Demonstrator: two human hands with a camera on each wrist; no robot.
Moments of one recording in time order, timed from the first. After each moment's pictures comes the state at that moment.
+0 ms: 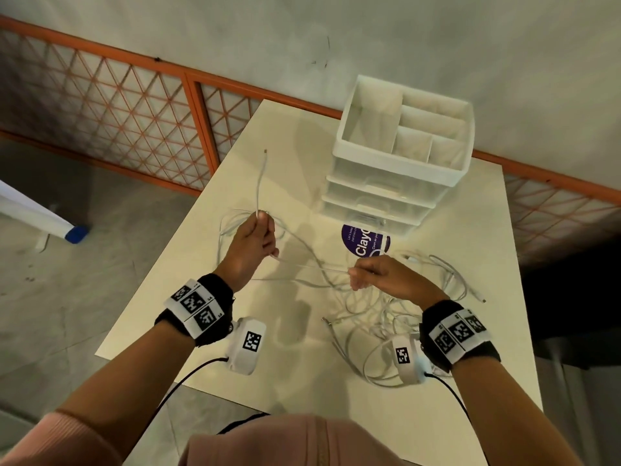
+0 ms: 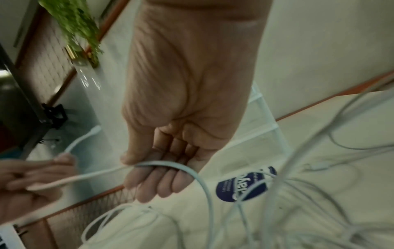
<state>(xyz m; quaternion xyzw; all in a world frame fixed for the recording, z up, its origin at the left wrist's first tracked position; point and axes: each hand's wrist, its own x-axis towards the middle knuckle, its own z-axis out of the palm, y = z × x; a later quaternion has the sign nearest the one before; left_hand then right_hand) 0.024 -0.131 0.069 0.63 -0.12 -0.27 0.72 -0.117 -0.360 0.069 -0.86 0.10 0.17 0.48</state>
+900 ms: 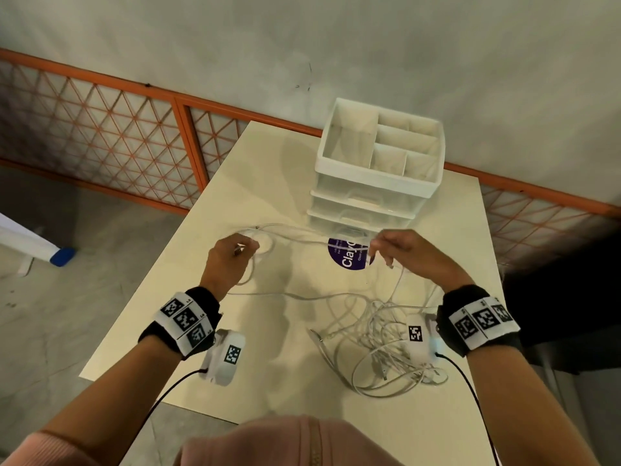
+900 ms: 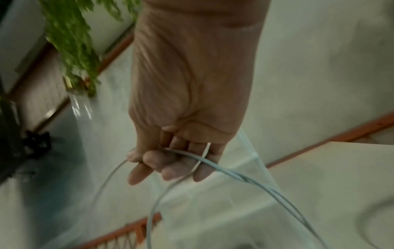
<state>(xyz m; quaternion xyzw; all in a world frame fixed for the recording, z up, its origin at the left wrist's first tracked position) 0.033 -0.122 0.060 0.86 -0.15 -0.11 0.48 -0.121 -0.402 0.133 -0.89 0.14 0.05 0.44</state>
